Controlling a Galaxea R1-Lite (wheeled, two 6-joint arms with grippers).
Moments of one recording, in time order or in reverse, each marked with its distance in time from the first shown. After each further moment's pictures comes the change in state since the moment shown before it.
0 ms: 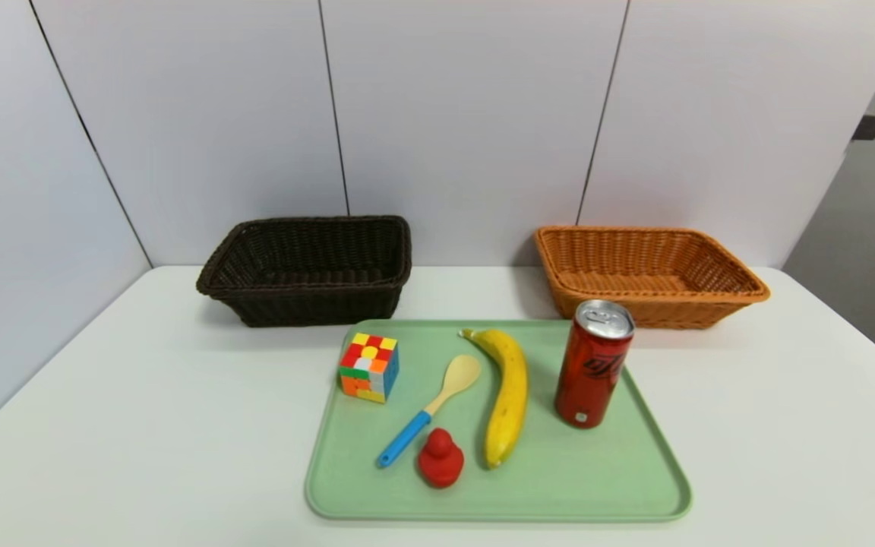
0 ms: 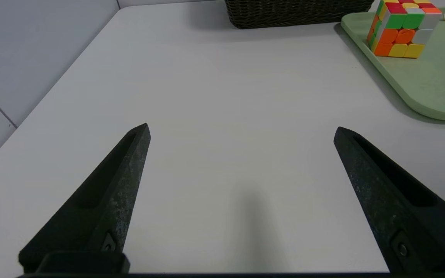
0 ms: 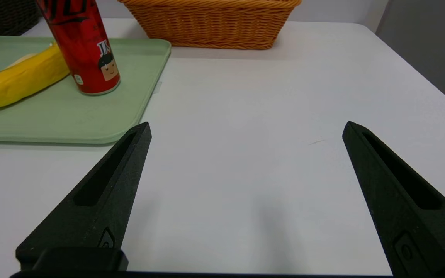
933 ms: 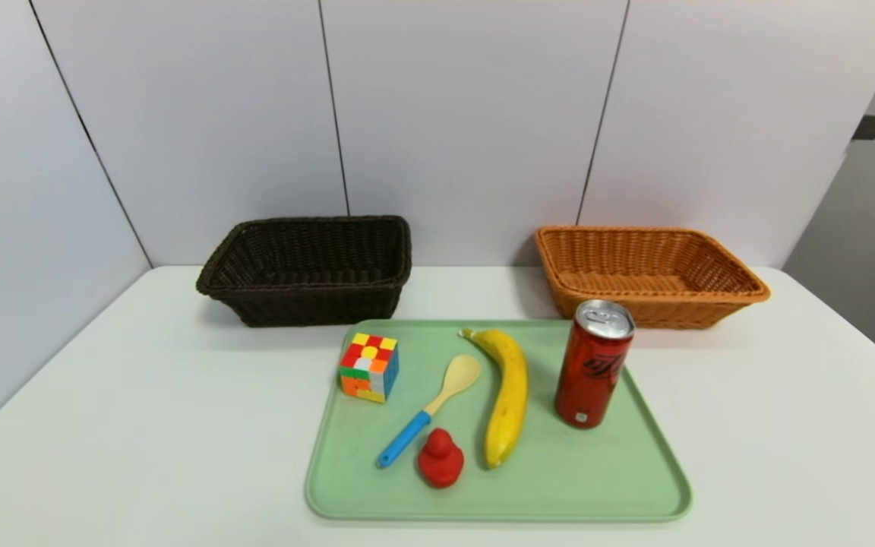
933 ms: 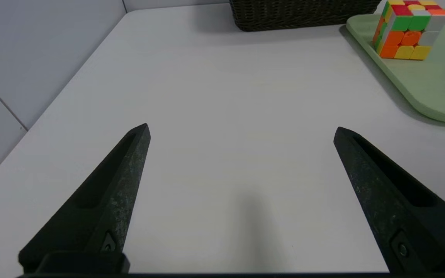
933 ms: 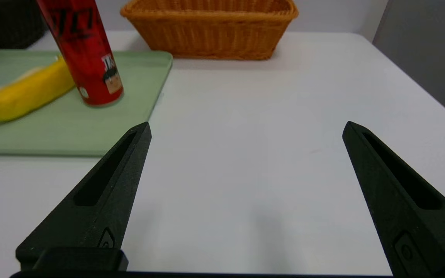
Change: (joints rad) left arm 0.000 0.000 -0.021 0.009 0.014 0.014; right arm 0.000 0.001 -0.033 0.000 -0.003 0.013
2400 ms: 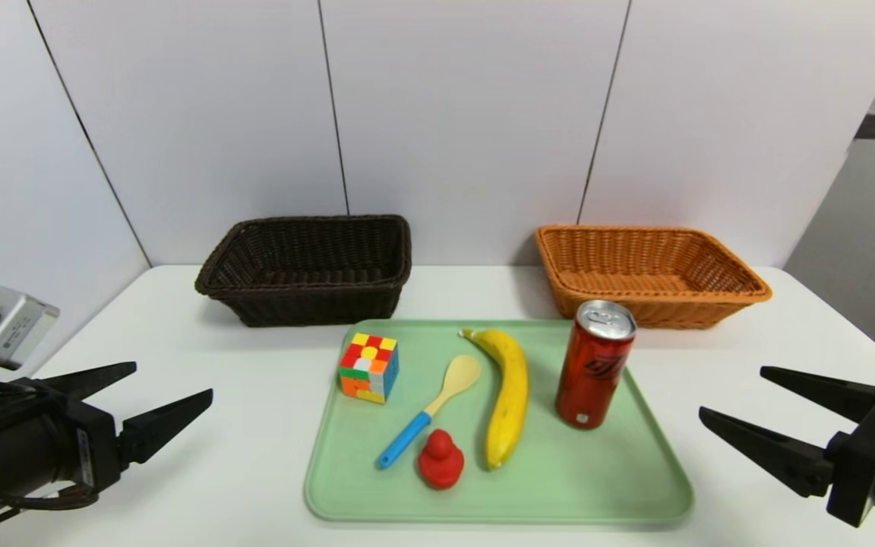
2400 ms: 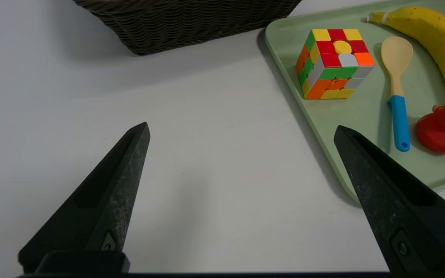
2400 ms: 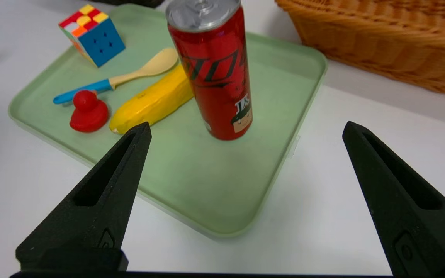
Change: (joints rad) left arm -0.093 1.094 -0.338 -0.433 -0.253 -0.014; right arm 0.292 1.071 -0.296 -0.451 0.213 0.030
